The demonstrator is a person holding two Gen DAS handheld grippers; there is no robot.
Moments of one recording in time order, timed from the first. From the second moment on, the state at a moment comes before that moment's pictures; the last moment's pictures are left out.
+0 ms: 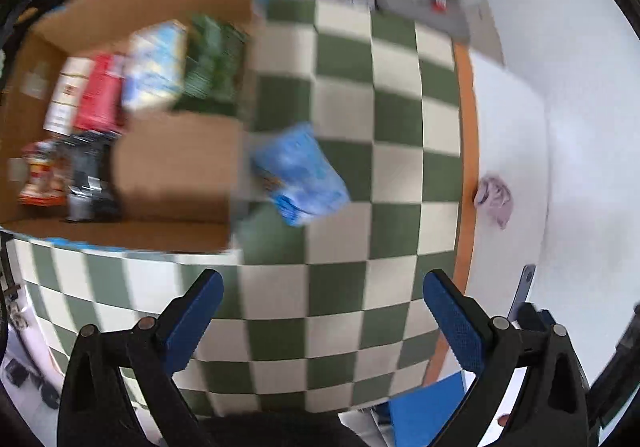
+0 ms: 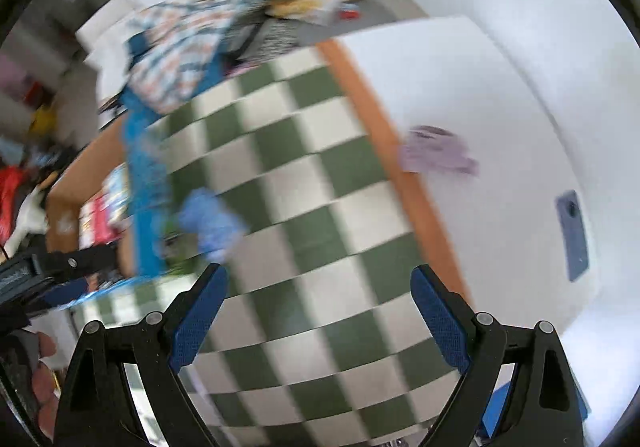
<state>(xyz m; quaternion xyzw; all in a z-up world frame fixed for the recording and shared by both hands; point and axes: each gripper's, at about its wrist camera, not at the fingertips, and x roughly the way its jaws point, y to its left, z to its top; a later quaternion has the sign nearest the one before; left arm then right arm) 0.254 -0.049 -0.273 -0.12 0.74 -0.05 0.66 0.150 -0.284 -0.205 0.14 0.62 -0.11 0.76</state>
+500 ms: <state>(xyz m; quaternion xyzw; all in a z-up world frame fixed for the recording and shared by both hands) 0.298 -0.094 -0.400 -0.10 0.79 0.10 0.60 0.195 -0.417 -0.278 0.10 0.67 -0.11 0.73</state>
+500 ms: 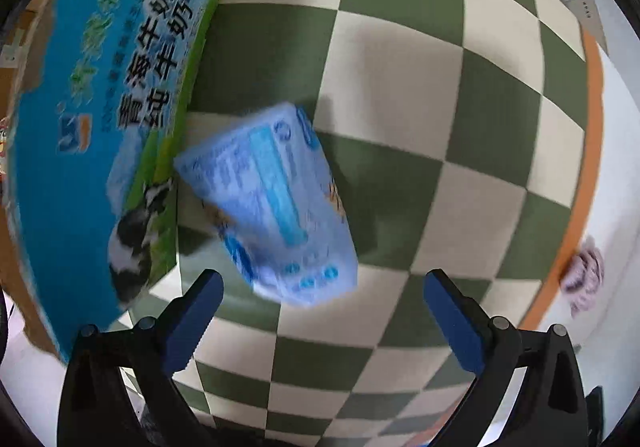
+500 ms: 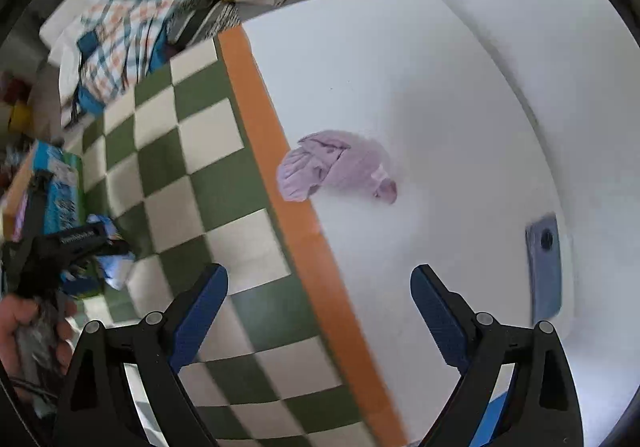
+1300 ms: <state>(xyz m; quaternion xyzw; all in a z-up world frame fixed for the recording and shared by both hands) 0.297 -0.157 -0.391 -0.01 0.75 0.00 0.67 0.268 -0.465 -0.400 0.12 0.73 -0.16 0.65</state>
